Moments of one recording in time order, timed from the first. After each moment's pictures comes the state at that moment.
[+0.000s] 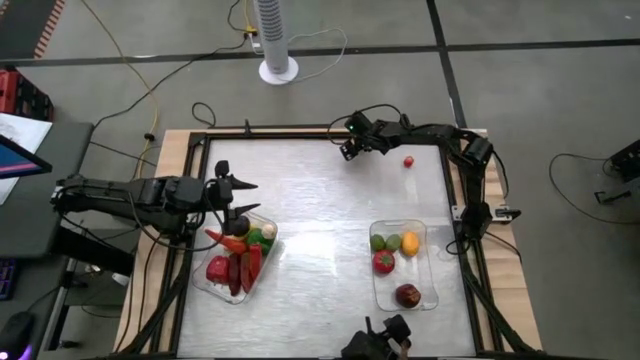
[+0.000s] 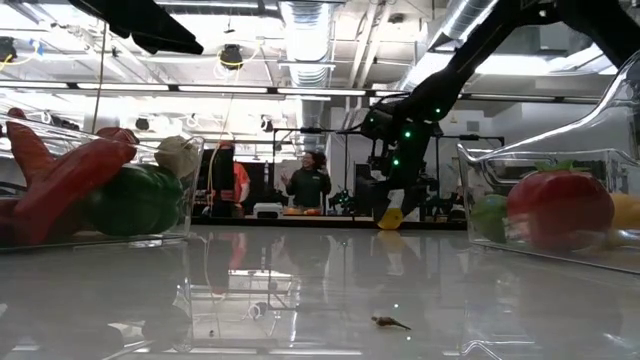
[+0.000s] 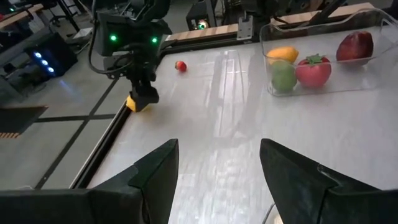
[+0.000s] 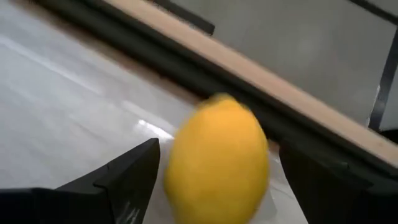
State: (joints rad) left arm -0.09 0.67 0.67 -0.39 -0.35 0.09; right arm -0.65 1.98 1.27 -0.30 0.31 0.29
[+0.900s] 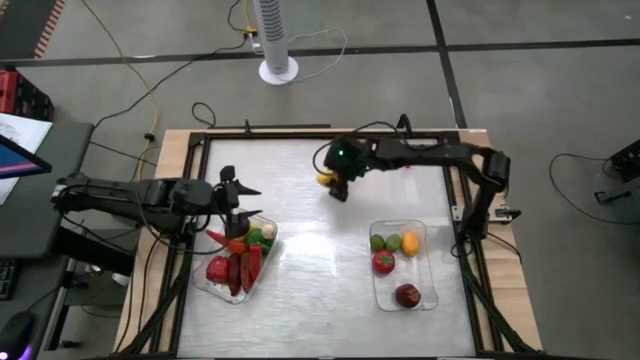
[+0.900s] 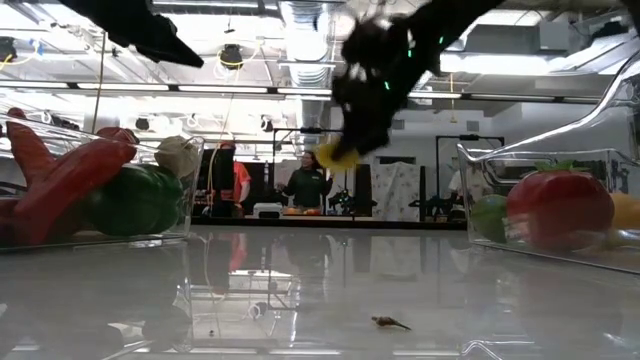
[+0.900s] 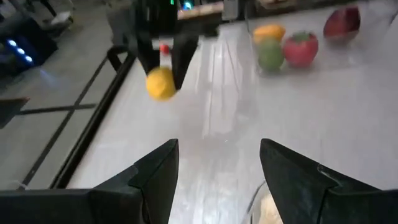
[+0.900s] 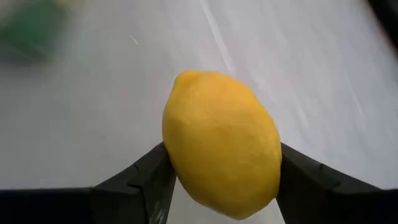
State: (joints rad) left arm -0.09 0.71 0.67 -0.43 -0.29 0.08; right arm -0.36 1.80 1.32 -0.47 -0.11 -0.01
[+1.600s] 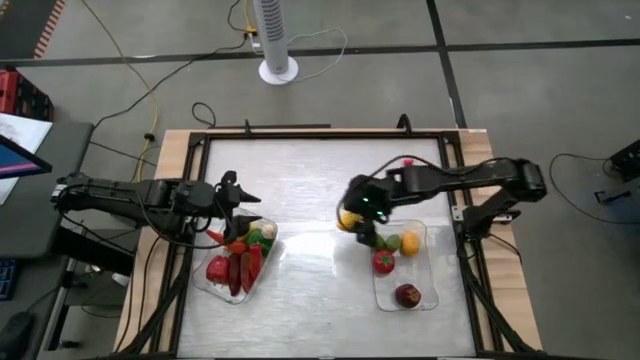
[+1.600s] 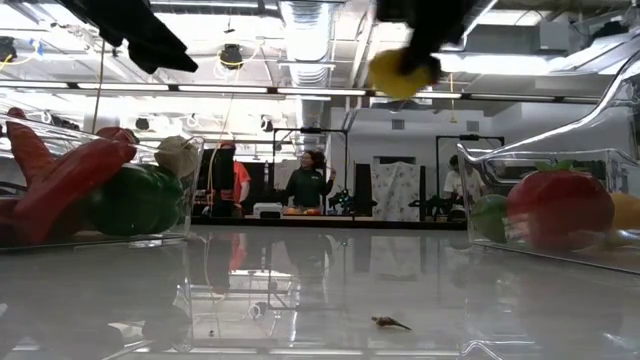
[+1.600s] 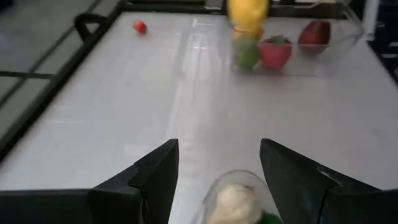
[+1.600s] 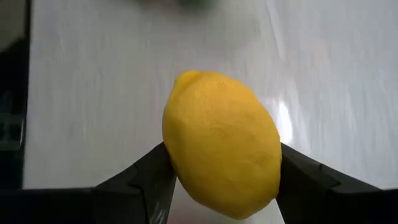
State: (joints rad) left arm -0.09 0.73 0.67 -0.45 -0.20 -0.12; right arm 0.01 1.54 1.32 -0.73 -0.11 0.19
